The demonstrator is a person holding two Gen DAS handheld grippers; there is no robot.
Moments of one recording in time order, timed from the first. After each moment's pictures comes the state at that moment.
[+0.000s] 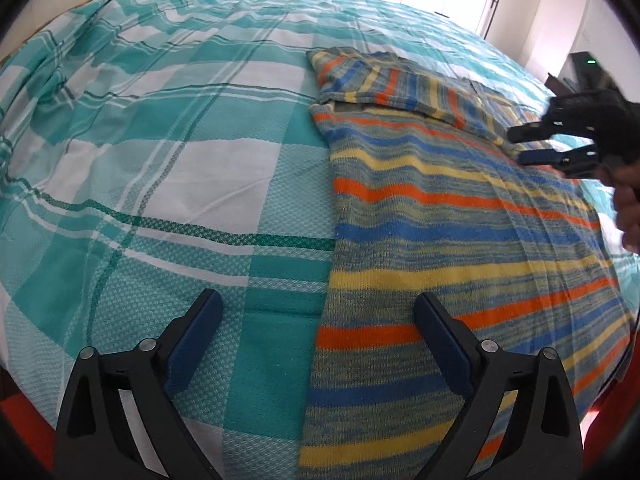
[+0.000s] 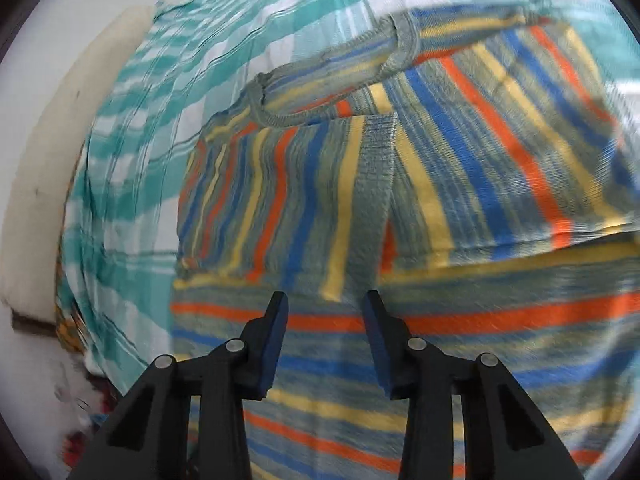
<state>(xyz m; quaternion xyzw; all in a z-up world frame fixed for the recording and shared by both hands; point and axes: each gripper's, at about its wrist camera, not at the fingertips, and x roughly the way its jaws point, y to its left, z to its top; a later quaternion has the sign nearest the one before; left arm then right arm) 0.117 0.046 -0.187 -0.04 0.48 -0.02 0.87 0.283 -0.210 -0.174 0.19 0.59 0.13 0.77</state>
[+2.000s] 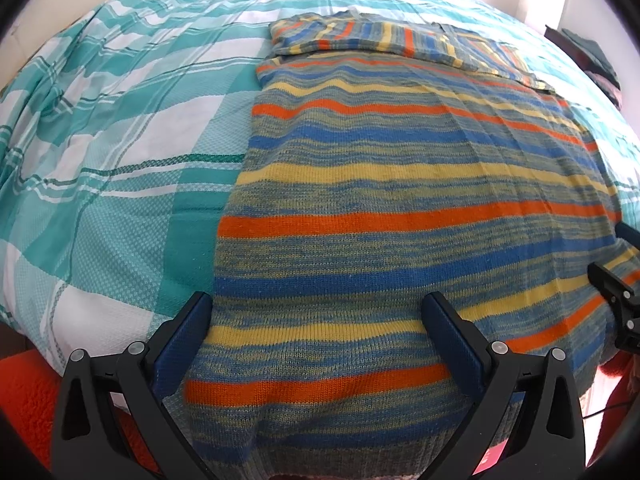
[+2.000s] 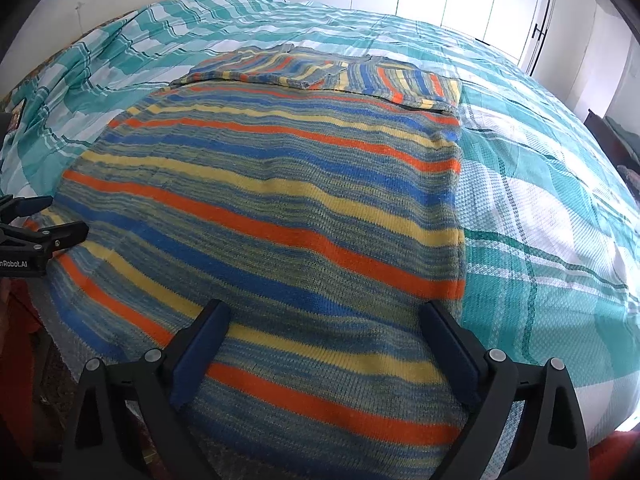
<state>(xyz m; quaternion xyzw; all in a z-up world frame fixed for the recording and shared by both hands) 0.076 -0.012 -0.200 0.03 0.52 0.00 0.86 0.046 -0.233 -0.195 -0.09 0.47 0.08 0.88</state>
